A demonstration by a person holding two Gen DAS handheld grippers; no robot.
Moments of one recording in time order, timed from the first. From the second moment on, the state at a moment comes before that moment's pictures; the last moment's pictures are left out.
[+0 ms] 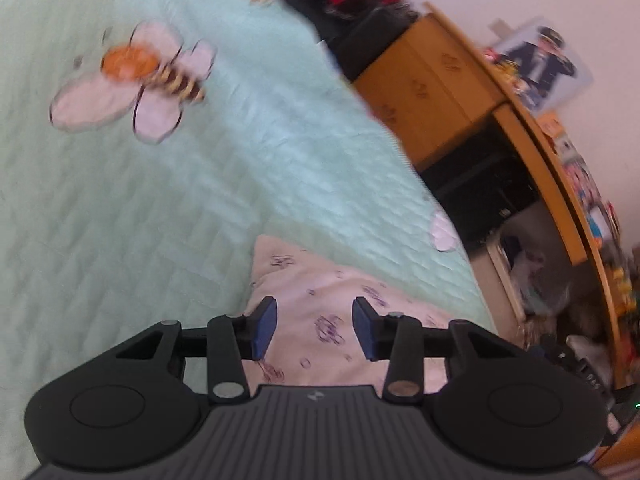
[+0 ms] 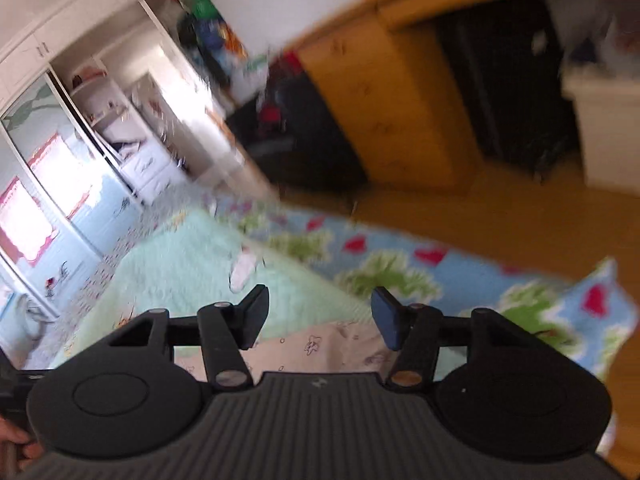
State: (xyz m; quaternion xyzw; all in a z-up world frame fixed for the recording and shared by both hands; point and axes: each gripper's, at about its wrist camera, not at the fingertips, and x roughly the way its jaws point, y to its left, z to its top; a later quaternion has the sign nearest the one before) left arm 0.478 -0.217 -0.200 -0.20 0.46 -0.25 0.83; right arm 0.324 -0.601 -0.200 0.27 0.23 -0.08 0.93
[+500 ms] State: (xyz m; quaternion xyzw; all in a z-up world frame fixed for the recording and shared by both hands) left arm 0.277 -0.258 -0.083 0.10 0.40 -0.19 0.89; right arm 0.205 -0.440 -0.072 0.13 0.38 -0.14 0.90
